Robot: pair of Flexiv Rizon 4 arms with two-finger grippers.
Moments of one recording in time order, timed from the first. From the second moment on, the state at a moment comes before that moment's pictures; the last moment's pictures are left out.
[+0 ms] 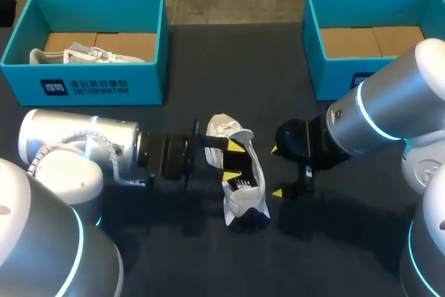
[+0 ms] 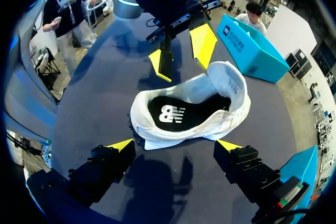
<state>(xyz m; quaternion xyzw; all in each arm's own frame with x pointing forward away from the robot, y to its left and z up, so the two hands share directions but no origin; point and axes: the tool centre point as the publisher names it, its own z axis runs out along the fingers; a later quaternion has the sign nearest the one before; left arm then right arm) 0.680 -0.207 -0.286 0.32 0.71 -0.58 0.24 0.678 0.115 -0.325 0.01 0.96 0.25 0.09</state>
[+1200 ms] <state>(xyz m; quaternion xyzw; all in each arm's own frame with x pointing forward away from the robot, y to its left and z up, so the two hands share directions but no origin) 0.655 -0.164 -0.245 0.51 0.71 -0.48 0.05 0.693 0.071 -0.302 0.02 0.98 0.19 0.09</state>
